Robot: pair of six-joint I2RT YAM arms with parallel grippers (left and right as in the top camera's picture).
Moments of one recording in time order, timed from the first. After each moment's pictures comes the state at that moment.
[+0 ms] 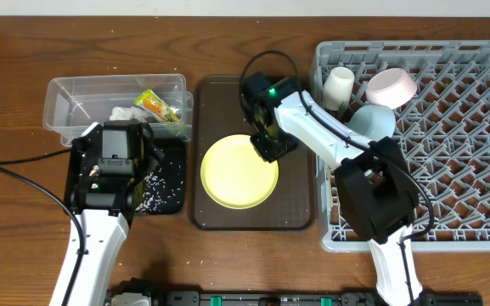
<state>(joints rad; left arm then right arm) -0.06 1.12 0.83 -0.71 -0.32 -0.80 0.60 2.22 1.75 -1.14 -0.03 0.06</state>
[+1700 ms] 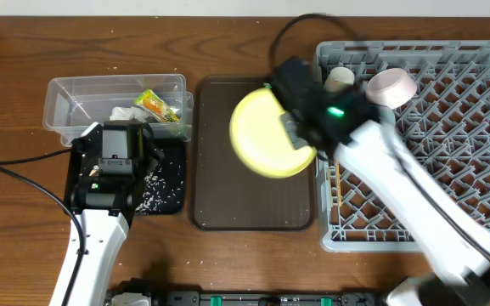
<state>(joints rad) -0.06 1.12 0.83 -0.71 -0.32 -0.80 0.66 1.65 1.70 -1.23 0.42 0.23</state>
